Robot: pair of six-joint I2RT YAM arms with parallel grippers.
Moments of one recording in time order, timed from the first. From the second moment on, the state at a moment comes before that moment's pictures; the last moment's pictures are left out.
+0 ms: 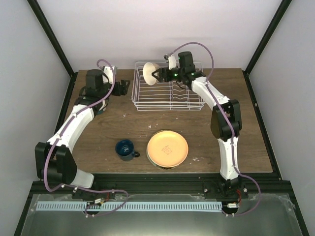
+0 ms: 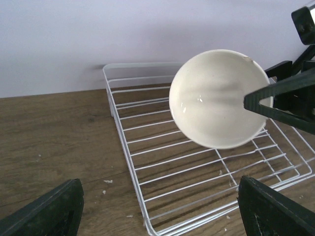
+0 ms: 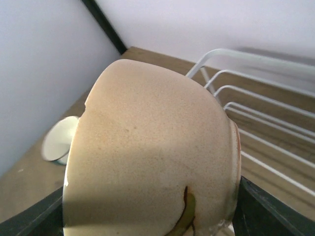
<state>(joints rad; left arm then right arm) -0.19 1.45 1.20 -0.17 0.27 -0.14 0.38 2.15 1.93 -0.25 -0.62 0.19</state>
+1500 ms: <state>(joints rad) -0.17 1.29 1.03 -0.23 0.14 -0.12 0.59 2.42 2.00 0.02 0.23 -0.71</state>
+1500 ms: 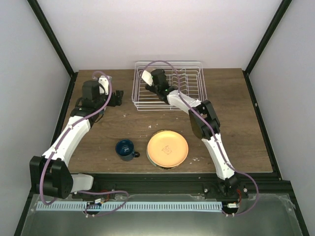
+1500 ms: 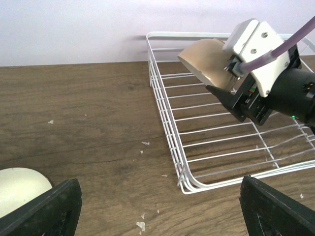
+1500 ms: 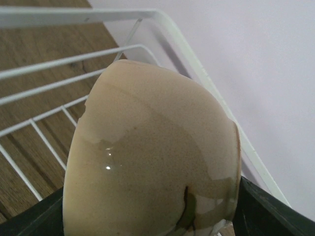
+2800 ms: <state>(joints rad) -0.17 1.32 1.02 -0.23 0.17 -0.14 0.59 2.47 1.87 0.24 0.19 -1.10</state>
